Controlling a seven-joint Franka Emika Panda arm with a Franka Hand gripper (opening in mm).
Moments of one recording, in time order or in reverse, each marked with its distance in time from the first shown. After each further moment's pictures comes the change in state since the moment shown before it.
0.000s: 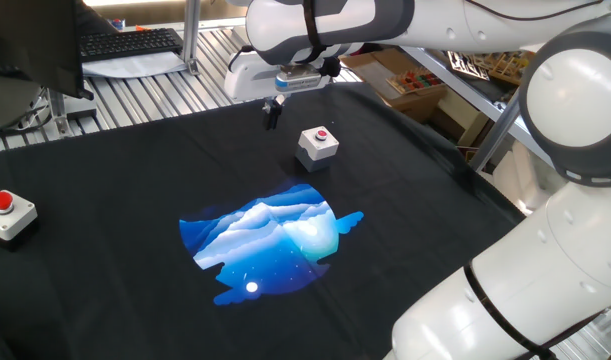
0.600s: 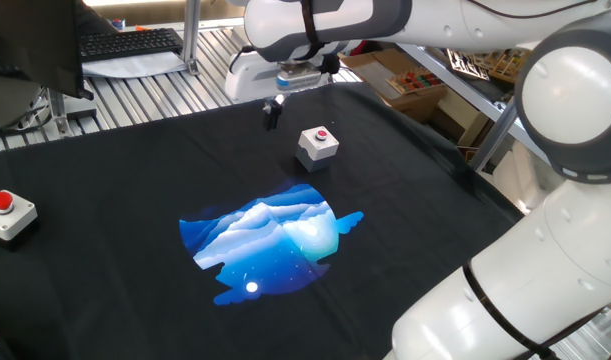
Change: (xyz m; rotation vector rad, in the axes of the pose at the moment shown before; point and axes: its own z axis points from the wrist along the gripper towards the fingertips) arm 0.000 0.000 0.000 0.005 0.038 -0.104
